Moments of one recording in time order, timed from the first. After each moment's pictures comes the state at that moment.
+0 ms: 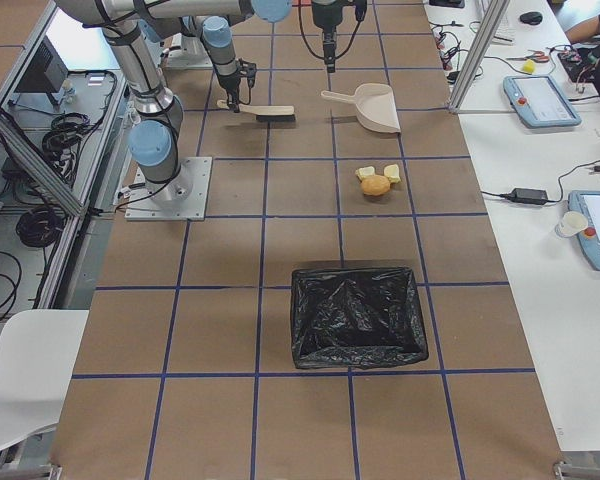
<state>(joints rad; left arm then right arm) -2.47 -1.75 -2.08 -0.92 1.66 -0.87 1.58 -1.61 1.56 -1.68 -1.53 0.08</state>
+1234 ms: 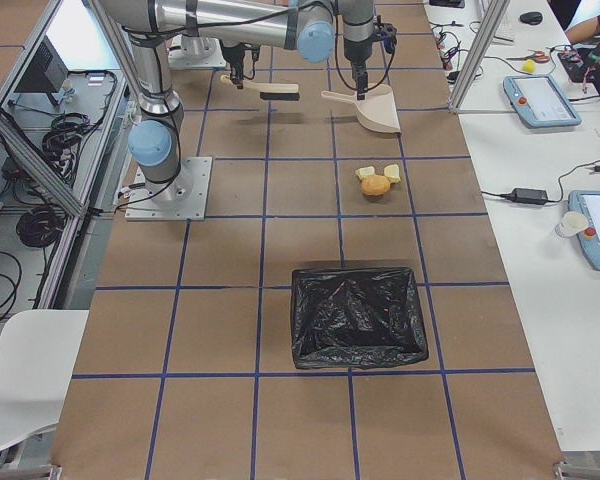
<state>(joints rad) -2.34 -1.57 -2.11 -1.08 1.67 -0.70 1.59 -1.36 1.56 -1.95 -1.54 -0.06</state>
